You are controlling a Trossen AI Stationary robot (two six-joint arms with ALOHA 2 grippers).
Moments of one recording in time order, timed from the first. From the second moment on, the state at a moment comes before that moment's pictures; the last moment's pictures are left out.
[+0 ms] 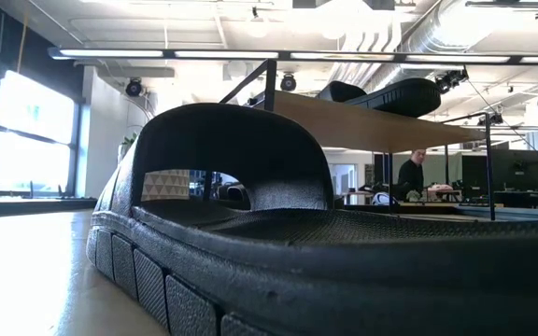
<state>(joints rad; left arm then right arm) -0.50 2.22 2.29 -1.37 -0.31 -1.17 0.19 0.87 1.26 -1.08 0.02 0.31</state>
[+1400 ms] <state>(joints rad) -0.33 2.42 2.29 -1.32 0.30 -1.30 0.19 0.87 1.26 -1.16 0.05 0.23</state>
